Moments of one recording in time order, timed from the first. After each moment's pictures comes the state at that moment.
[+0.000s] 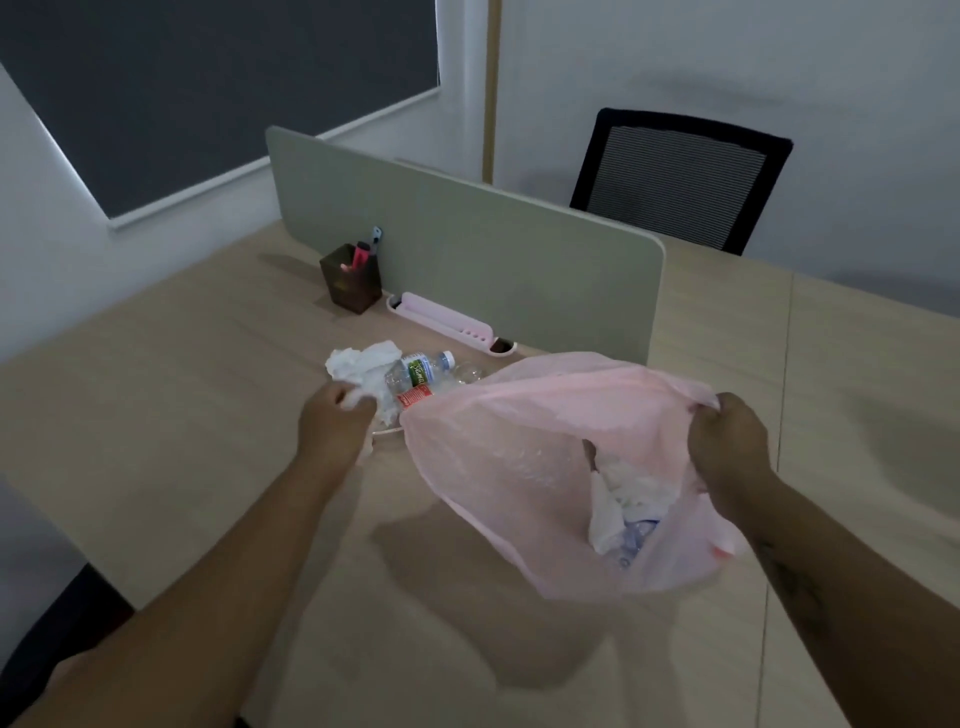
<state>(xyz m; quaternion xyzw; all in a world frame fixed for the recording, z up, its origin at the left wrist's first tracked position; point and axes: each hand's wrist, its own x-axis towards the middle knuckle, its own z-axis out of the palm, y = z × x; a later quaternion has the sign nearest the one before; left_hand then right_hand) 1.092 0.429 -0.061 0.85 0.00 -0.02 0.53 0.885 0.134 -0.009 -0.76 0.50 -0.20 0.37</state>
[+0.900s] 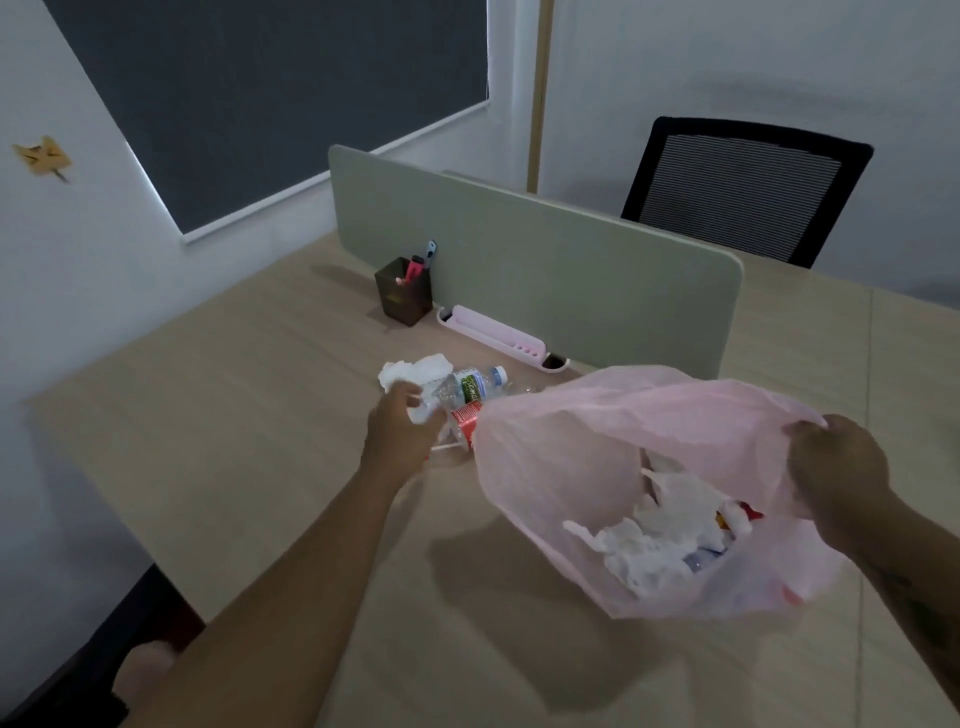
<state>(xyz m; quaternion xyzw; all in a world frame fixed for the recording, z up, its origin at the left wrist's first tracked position) 1.120 0.431 -0.072 0.89 -0.05 -0.08 0.44 0.898 0.116 -0.008 -0.72 0.55 -0.19 0.36</state>
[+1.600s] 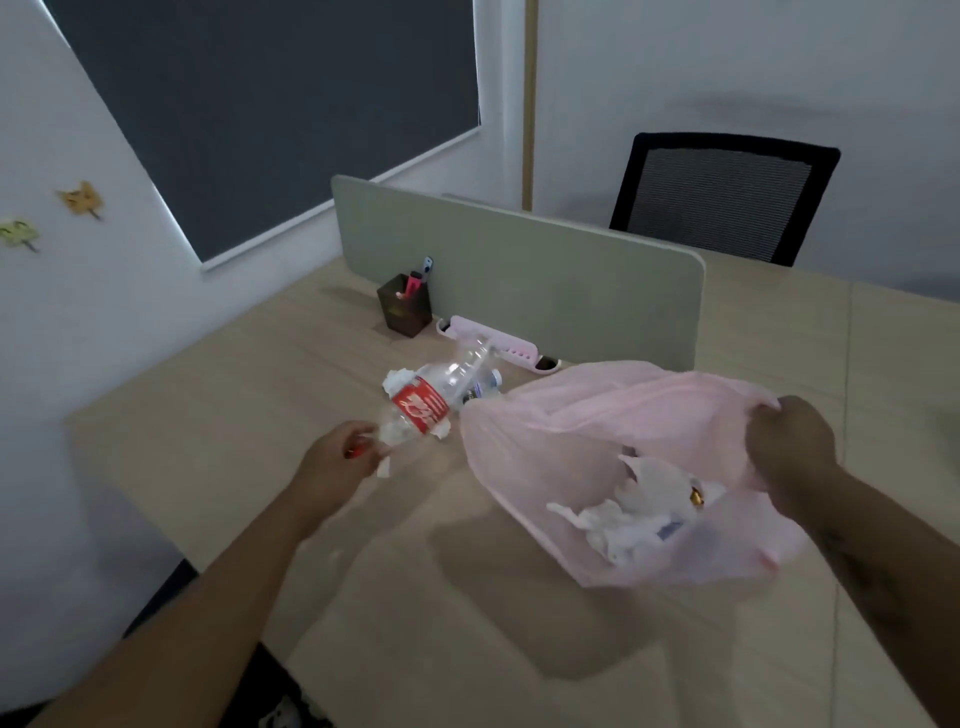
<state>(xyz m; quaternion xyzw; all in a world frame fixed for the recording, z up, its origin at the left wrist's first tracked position) 1.092 0.518 -0.056 0.86 -0.08 -0.14 0.49 0.889 0.134 0.002 -0.73 0.54 -0.20 0.38</state>
